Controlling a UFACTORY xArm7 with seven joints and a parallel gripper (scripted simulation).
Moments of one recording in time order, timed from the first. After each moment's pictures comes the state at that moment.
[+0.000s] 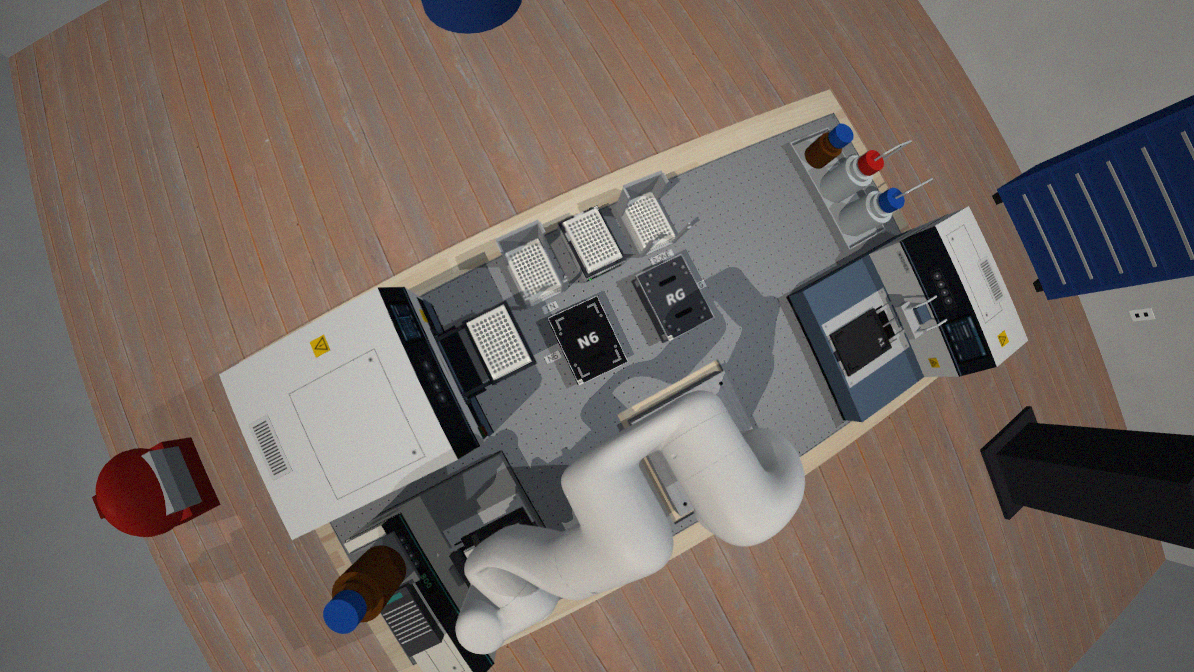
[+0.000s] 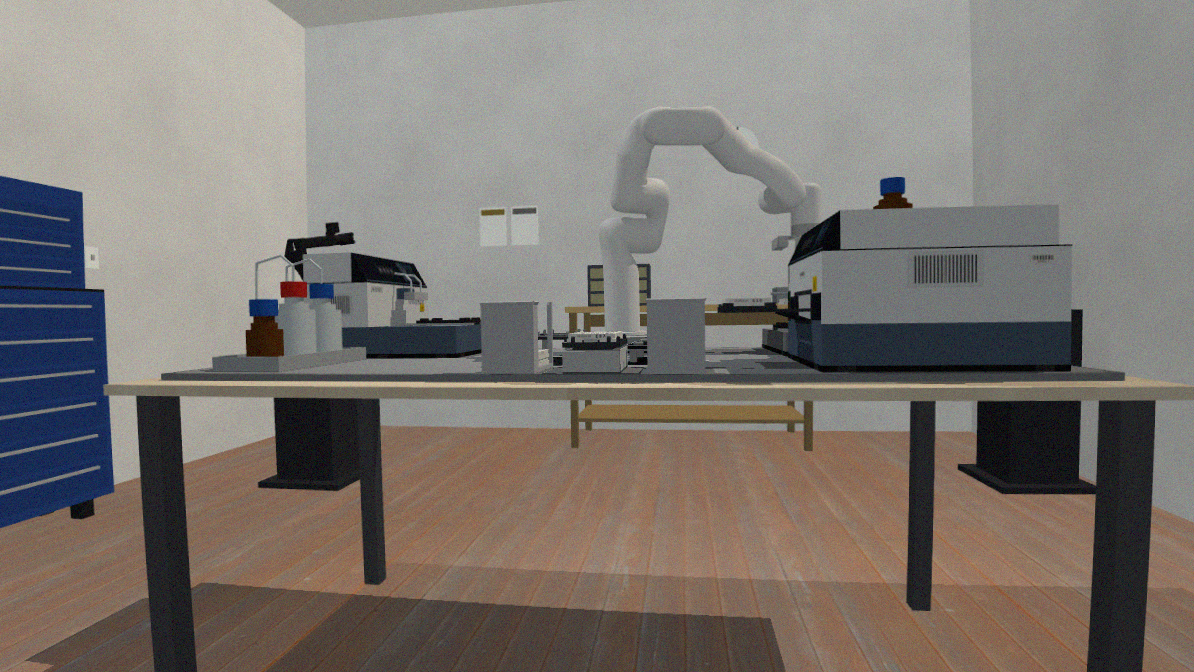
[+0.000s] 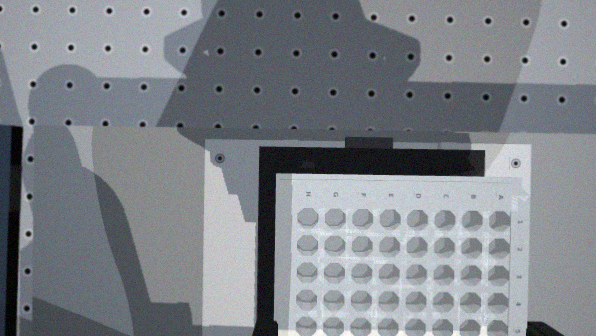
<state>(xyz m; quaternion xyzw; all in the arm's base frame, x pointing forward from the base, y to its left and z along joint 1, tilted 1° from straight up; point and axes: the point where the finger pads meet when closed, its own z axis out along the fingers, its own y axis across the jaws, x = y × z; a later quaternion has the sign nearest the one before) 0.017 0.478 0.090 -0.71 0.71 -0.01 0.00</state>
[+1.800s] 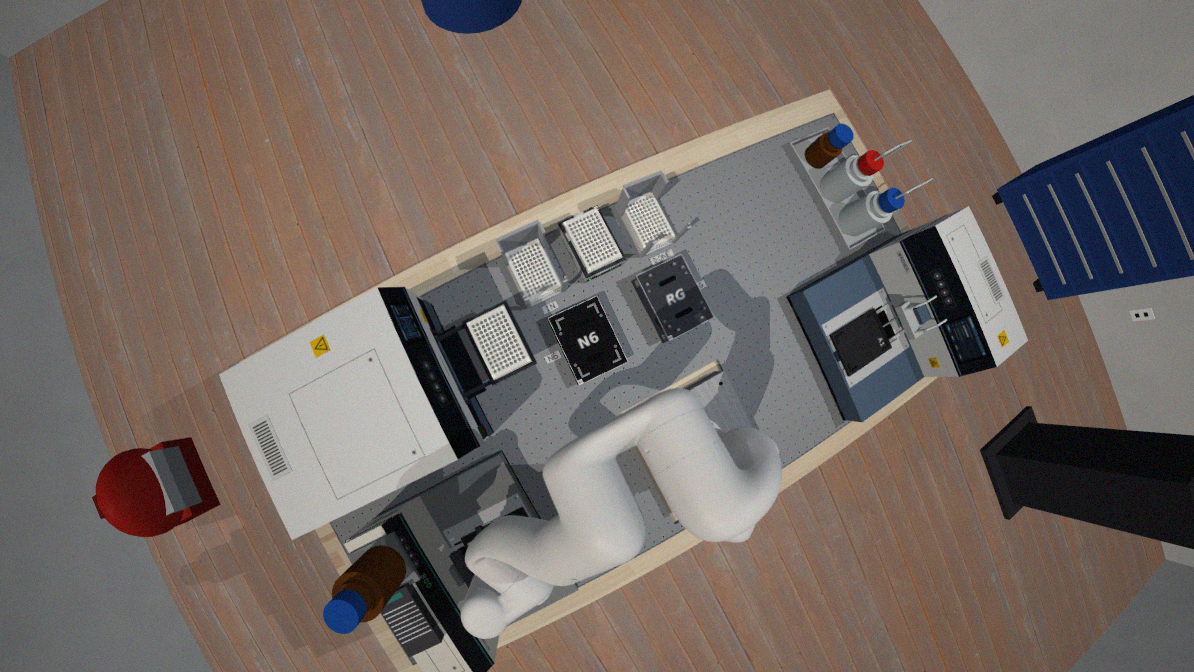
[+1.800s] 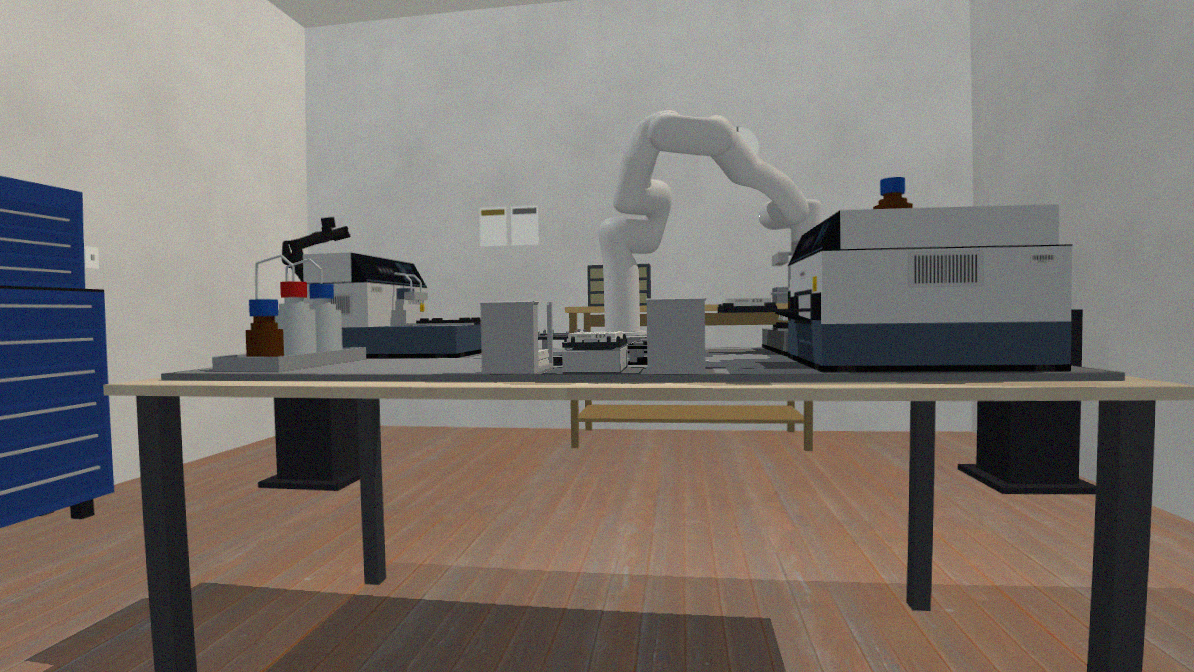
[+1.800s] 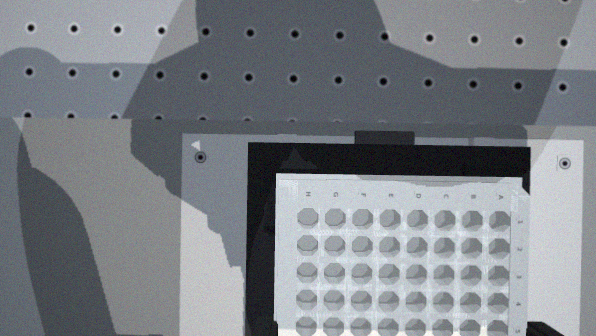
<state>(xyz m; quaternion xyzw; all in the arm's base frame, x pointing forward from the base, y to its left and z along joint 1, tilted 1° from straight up) 0.018 0.478 0.049 -0.71 0.71 -0.01 0.00</state>
